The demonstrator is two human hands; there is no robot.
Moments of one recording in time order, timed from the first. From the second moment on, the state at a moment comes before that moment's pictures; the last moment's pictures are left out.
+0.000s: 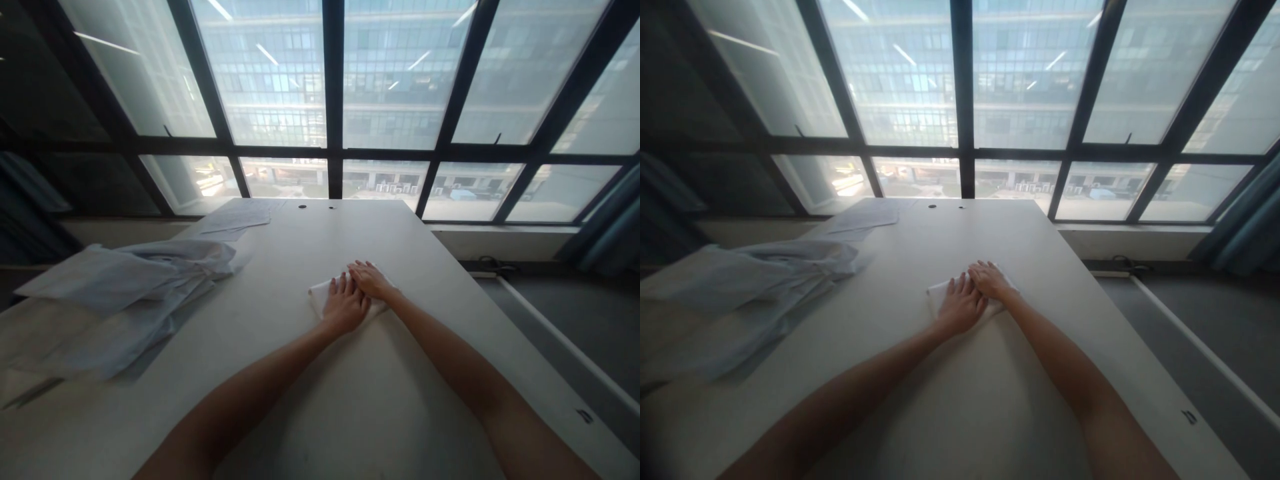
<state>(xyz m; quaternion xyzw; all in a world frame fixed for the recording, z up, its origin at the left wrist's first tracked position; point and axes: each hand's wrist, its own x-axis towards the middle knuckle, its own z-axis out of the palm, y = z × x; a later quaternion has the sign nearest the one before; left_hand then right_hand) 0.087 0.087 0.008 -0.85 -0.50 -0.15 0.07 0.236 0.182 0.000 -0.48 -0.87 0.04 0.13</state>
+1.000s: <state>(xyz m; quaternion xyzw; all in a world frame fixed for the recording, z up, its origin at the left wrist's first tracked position) 0.016 0.039 0.009 -0.90 -0.41 -0.12 -0.02 0.309 0.159 -0.014 -0.47 -0.74 0.26 0.40</state>
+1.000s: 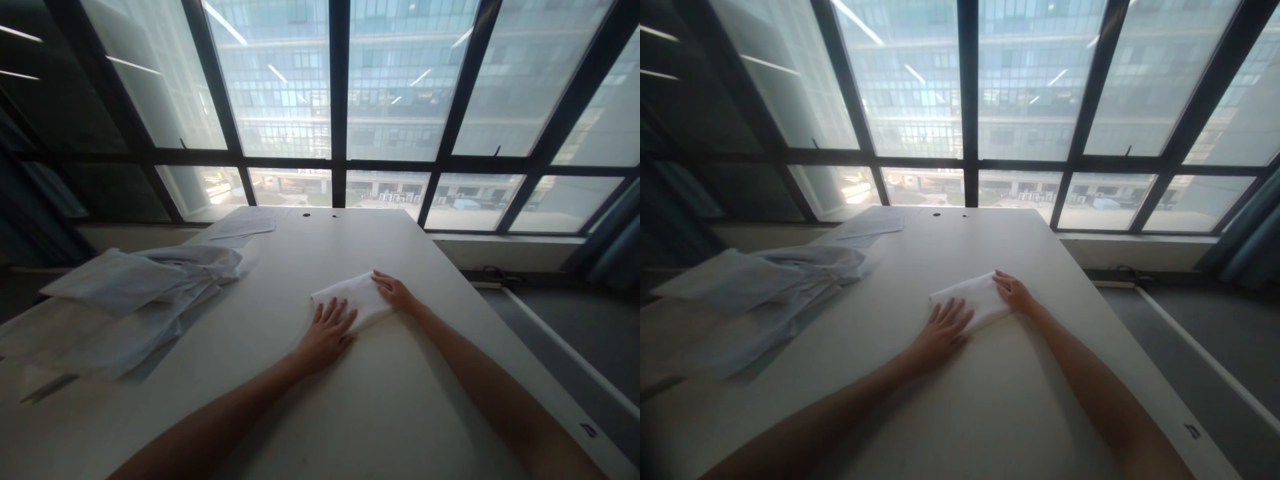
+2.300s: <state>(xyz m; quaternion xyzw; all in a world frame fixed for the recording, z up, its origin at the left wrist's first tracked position) 0.048 0.118 0.020 -0.78 -0.41 -0.40 -0.24 0.299 0.164 -0.010 -0.58 -0.71 0.20 0.36</state>
